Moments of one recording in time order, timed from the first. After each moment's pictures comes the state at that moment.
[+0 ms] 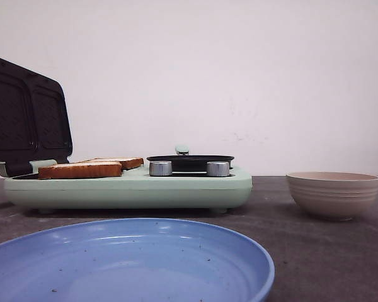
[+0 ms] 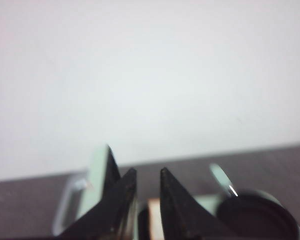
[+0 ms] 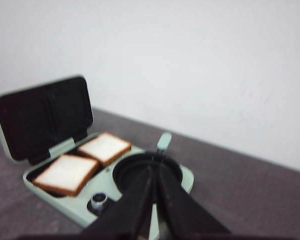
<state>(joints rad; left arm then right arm) -0.40 0.82 1.14 -0.29 -0.34 0.06 0.72 0.44 0.81 -0.36 0.19 -0.02</state>
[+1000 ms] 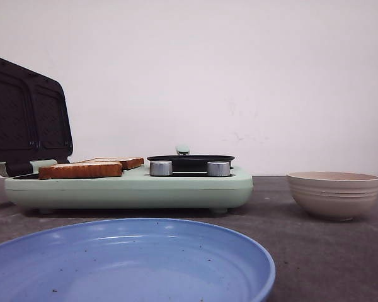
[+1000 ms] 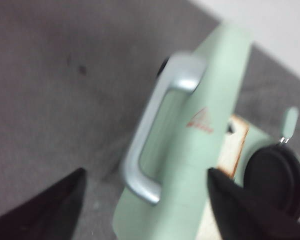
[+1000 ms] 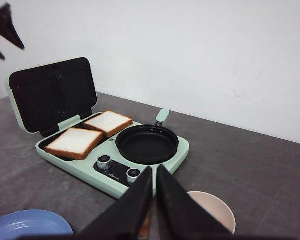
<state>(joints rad) 0.27 1.75 2.03 -1.24 0.34 -0.30 0.72 0.18 0.81 -0.69 0.19 0.03</state>
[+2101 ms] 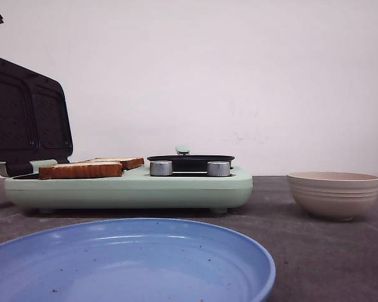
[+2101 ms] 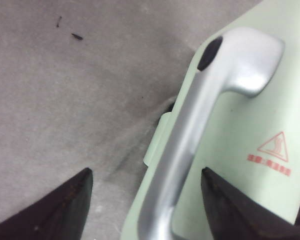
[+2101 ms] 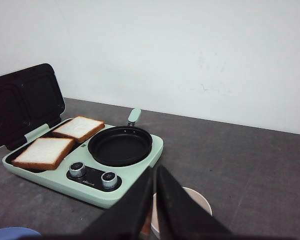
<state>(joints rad) 0.27 1.90 2.04 -1.21 0.37 -0.27 0.72 0.18 0.81 -0.70 0.32 0.09</state>
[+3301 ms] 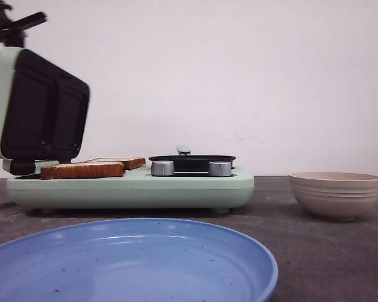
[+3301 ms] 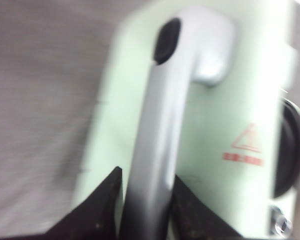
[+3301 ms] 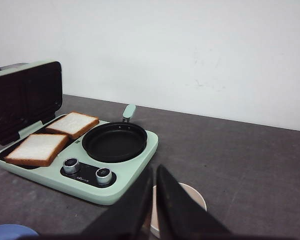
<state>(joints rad) 0.07 1.92 2.05 -1.15 0.38 -0.25 0.72 0.18 0.81 -0.71 0.34 0.09</state>
